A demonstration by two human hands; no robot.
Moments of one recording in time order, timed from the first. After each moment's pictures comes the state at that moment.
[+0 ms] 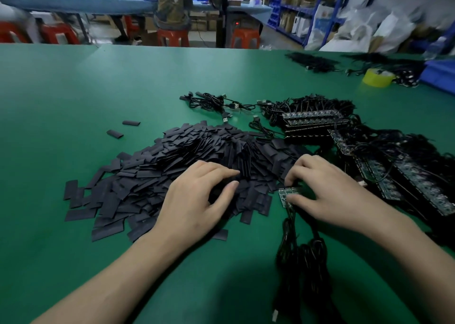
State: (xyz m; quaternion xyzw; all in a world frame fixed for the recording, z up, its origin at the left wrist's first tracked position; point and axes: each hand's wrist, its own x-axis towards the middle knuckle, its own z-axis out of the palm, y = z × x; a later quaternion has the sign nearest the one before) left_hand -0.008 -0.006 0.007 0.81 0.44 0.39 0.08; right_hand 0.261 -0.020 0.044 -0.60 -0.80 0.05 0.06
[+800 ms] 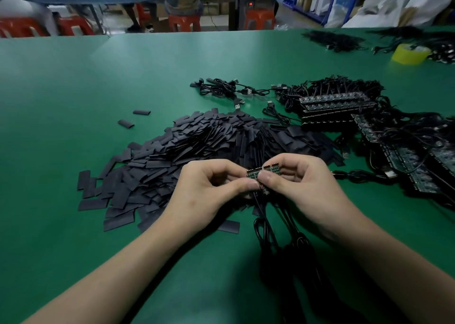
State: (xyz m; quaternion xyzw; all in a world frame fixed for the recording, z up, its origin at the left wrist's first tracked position) left_hand -0.006 -0.007 0.013 0.63 0.38 0.46 0.50; right_hand 0.192 -0.024 0.022 -0.48 -0.59 0.46 0.45
